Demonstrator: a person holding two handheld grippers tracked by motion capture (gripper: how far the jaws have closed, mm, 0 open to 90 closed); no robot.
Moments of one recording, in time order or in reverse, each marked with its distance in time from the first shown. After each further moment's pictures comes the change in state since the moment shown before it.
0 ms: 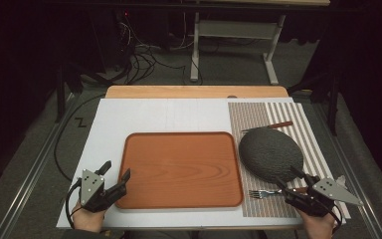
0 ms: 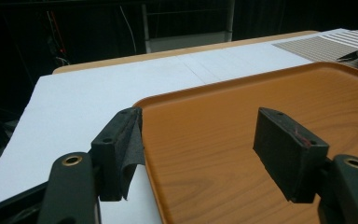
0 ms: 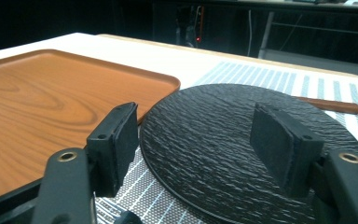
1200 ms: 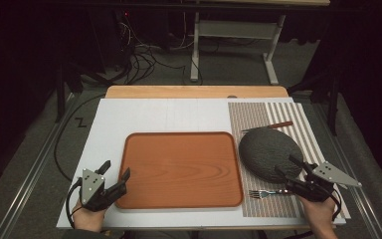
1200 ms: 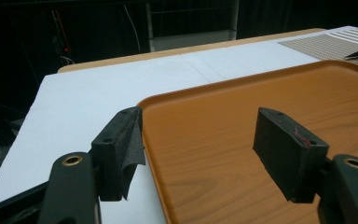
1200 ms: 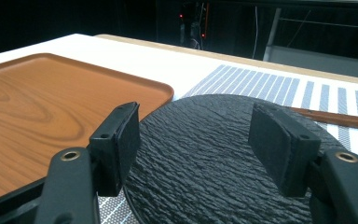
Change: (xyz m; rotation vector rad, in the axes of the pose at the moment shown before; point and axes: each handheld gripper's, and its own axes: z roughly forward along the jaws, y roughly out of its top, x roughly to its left) left arm 0.000 0.000 0.002 0.006 0.018 0.003; right arm -0.021 0.019 0.021 0.022 0.028 0.005
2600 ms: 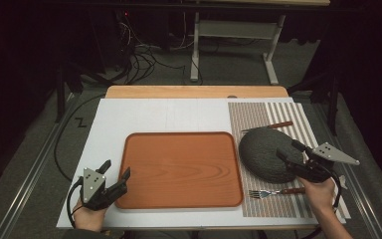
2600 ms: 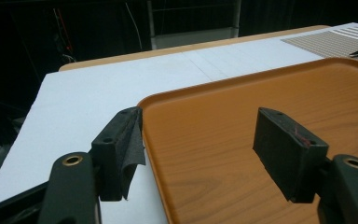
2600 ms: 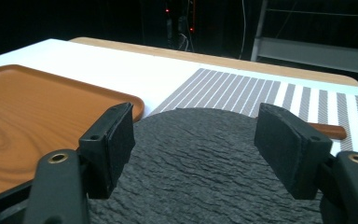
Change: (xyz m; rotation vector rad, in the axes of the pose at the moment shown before) left arm 0.000 0.000 0.003 0.010 0.008 0.004; right arm -0.030 0.022 0.028 0.029 -0.039 0.043
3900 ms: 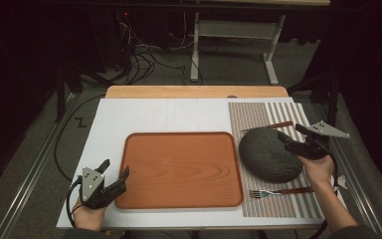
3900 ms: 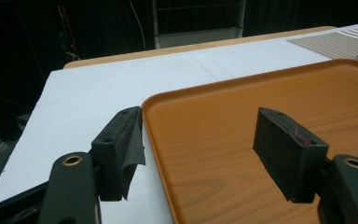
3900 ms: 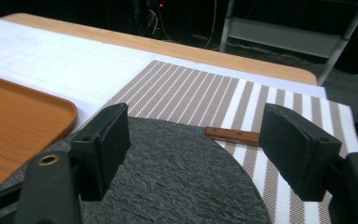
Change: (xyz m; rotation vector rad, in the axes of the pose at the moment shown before) left arm 0.003 0.000 0.002 0.003 0.015 -0.012; right arm -0.036 0.026 0.043 0.104 -0.122 -0.026
